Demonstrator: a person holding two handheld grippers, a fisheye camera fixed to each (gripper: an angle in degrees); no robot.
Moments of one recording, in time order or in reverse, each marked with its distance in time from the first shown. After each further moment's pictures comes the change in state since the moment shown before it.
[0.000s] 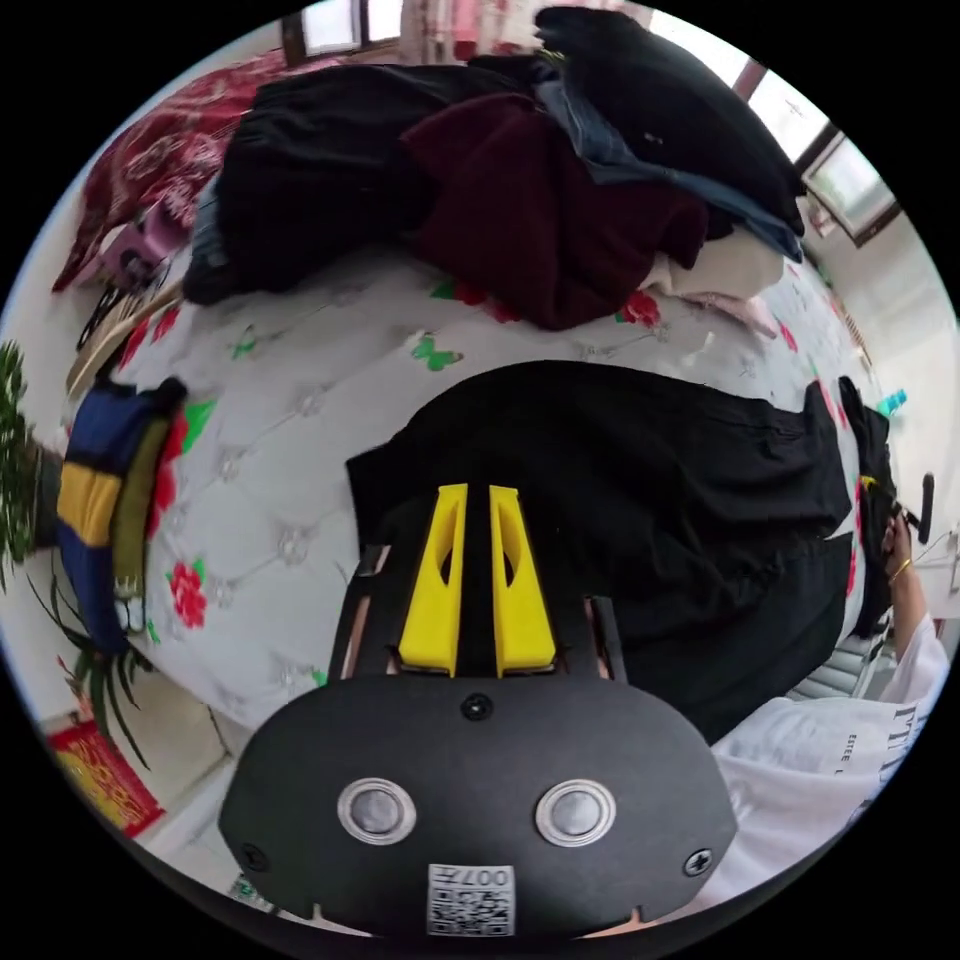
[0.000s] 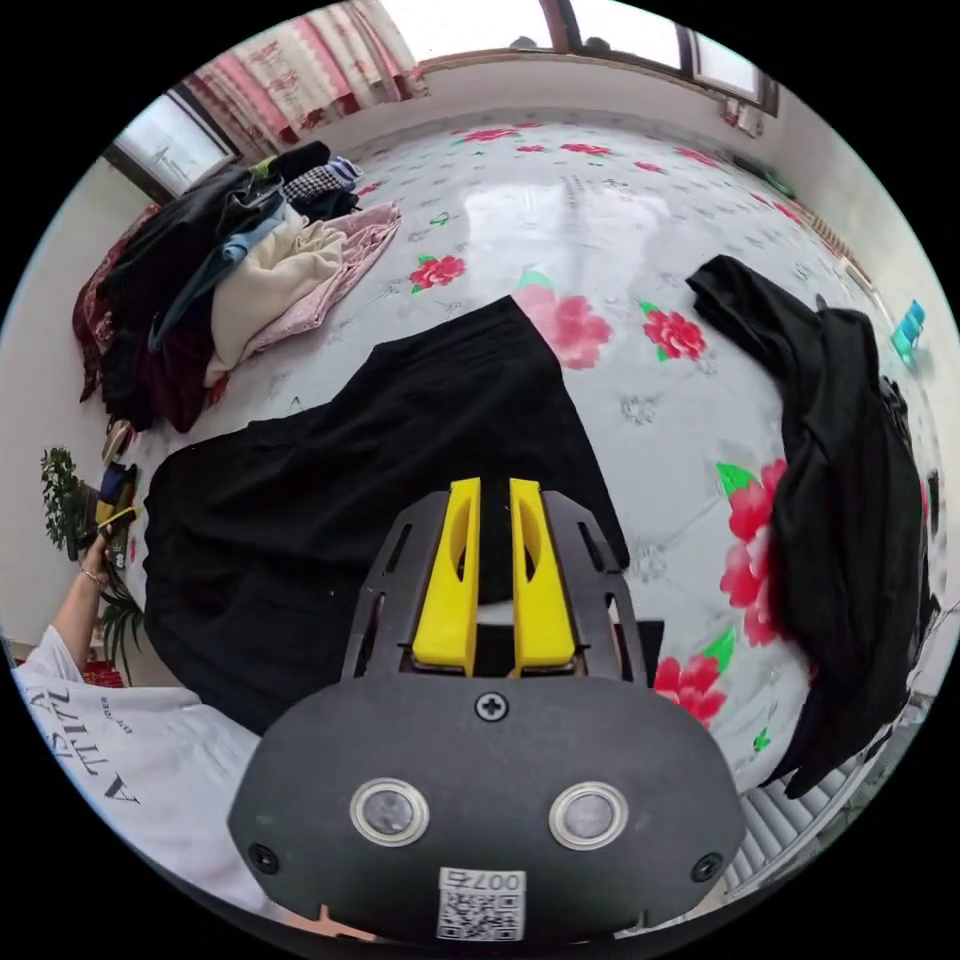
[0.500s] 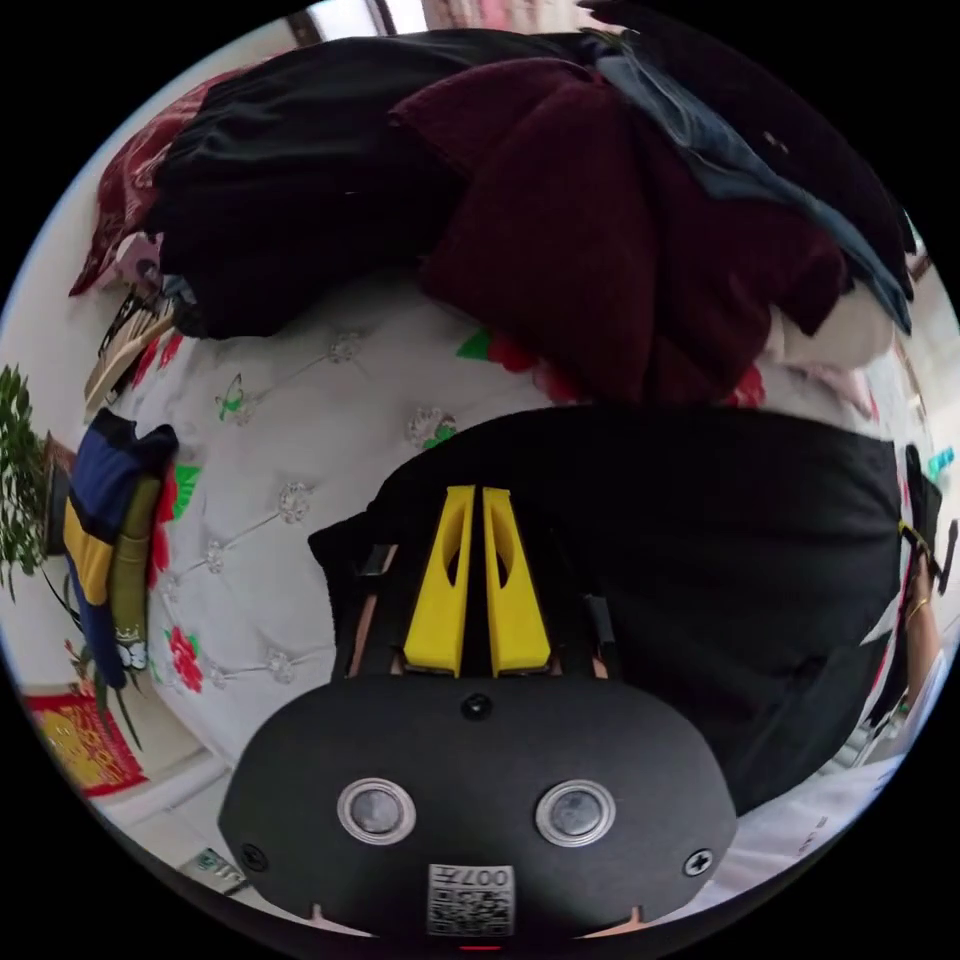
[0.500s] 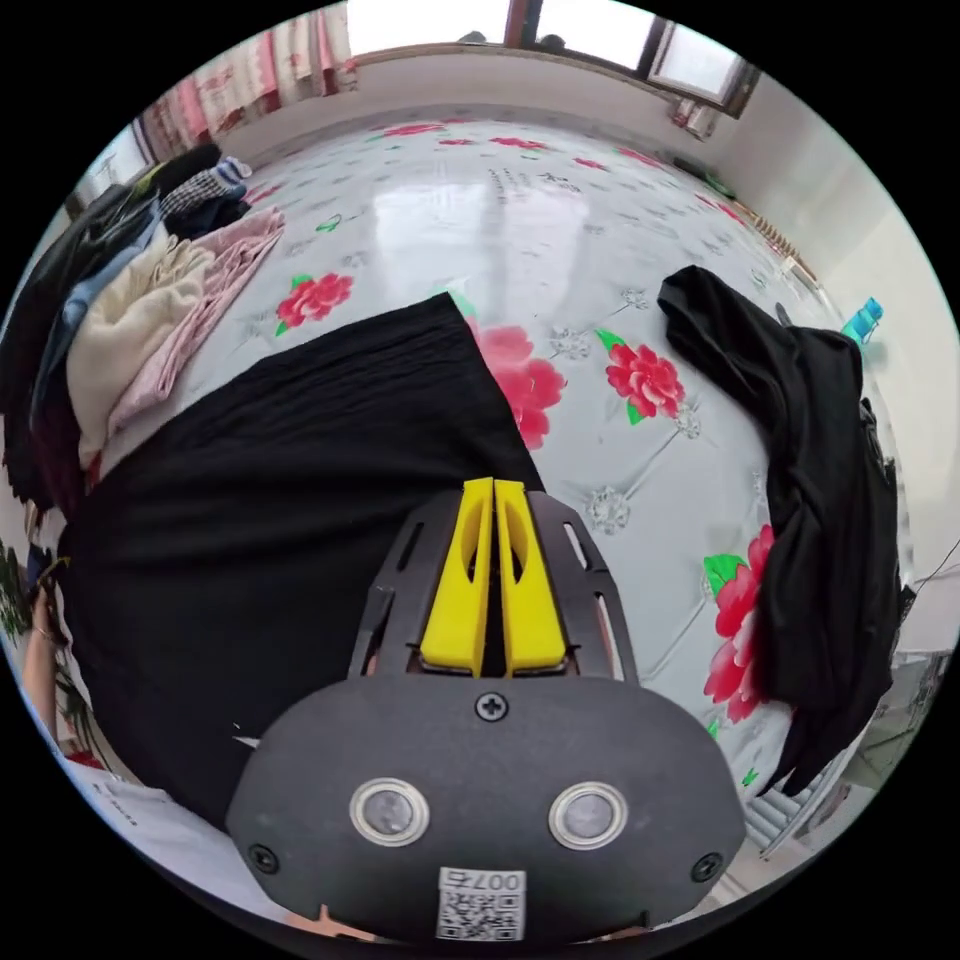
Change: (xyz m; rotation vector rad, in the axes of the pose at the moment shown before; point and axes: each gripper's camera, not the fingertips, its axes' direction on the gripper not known) left arm -0.004 -0.082 0.056 0.071 -0.095 -0.168; right arm 0.044 -0.063 0.079 0.037 0.221 0.126
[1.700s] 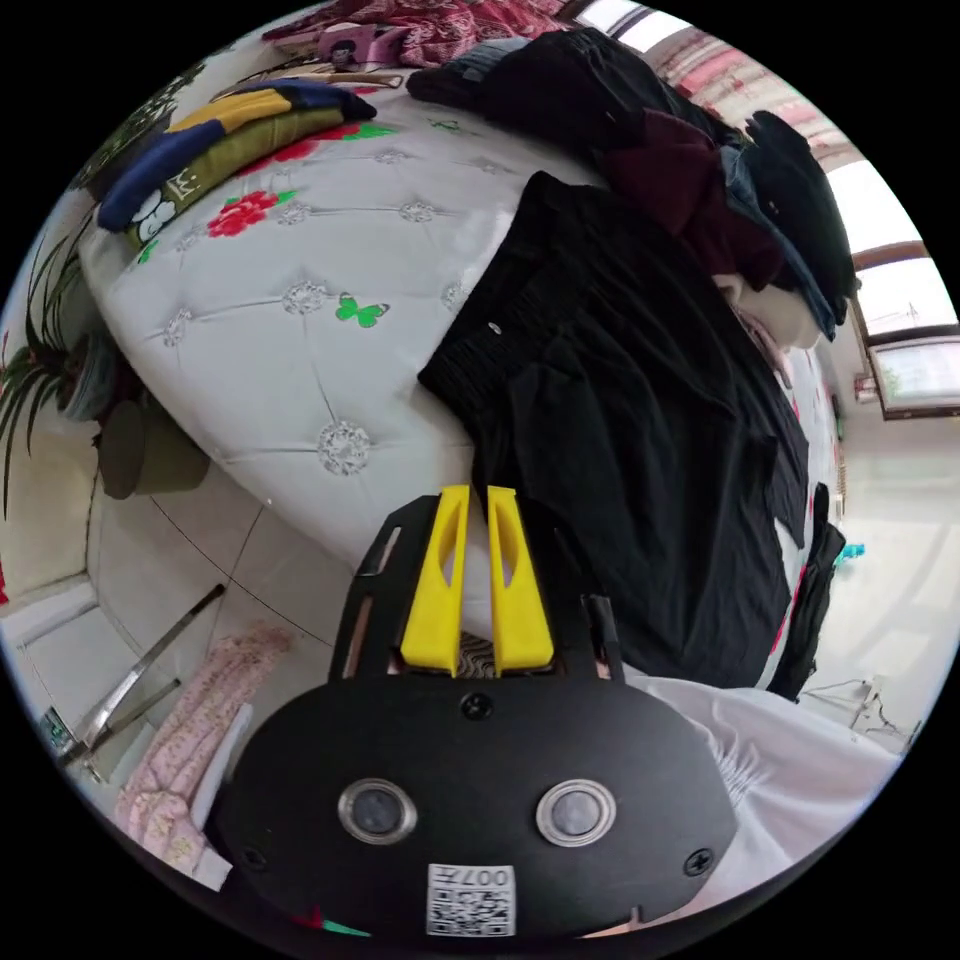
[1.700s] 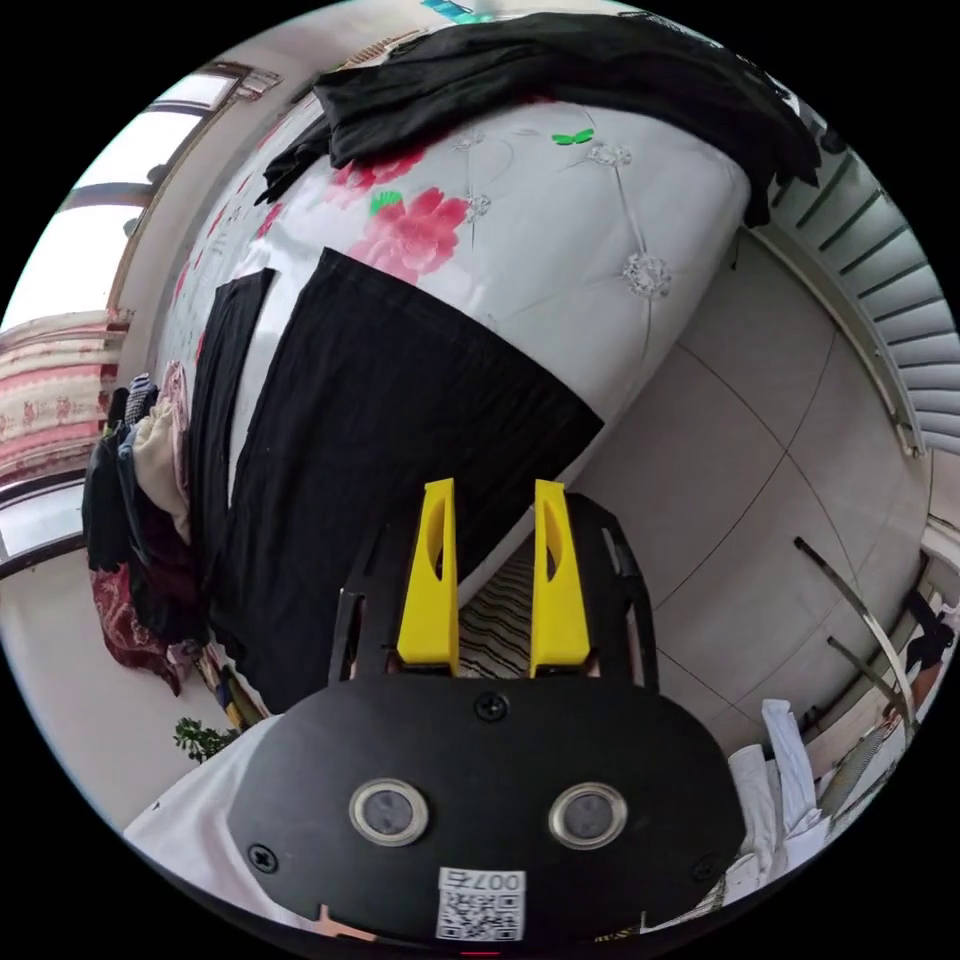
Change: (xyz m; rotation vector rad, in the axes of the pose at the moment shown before) left arm -0.193 0.330 -0.097 -0.134 0.260 -0.316; right arm 0.272 0.518 -0.089 -0.172 -0.337 0.816
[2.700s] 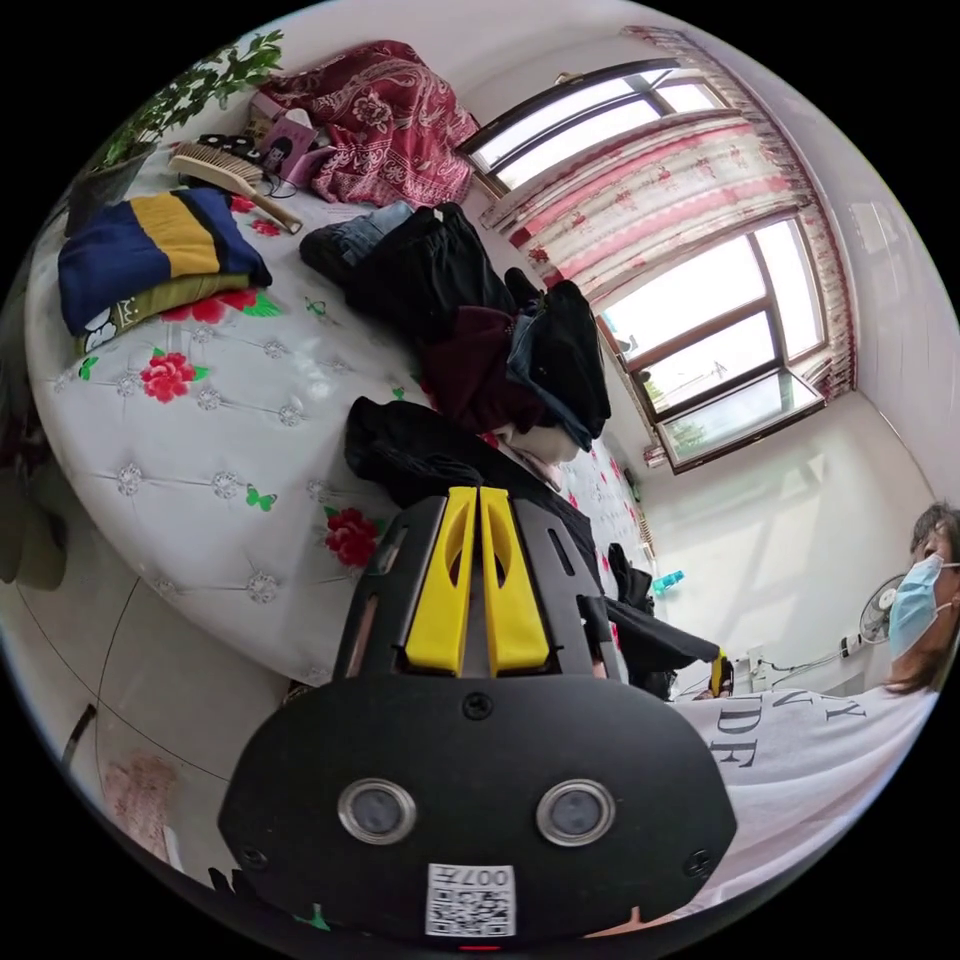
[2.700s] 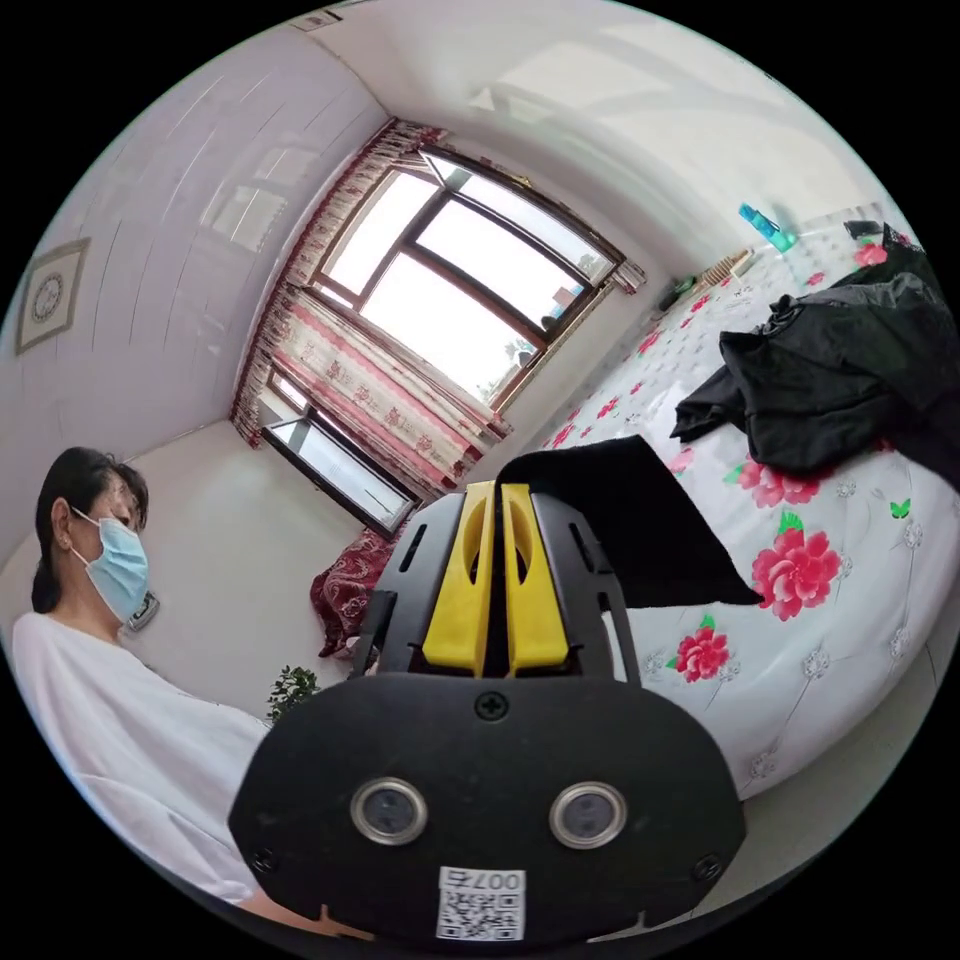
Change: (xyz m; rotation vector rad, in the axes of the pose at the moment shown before) left arm -0.066 -0.002 -0.204 0.392 0.563 0.060; right arm -0.030 0.101 -0.254 0.604 -0.899 -0.564
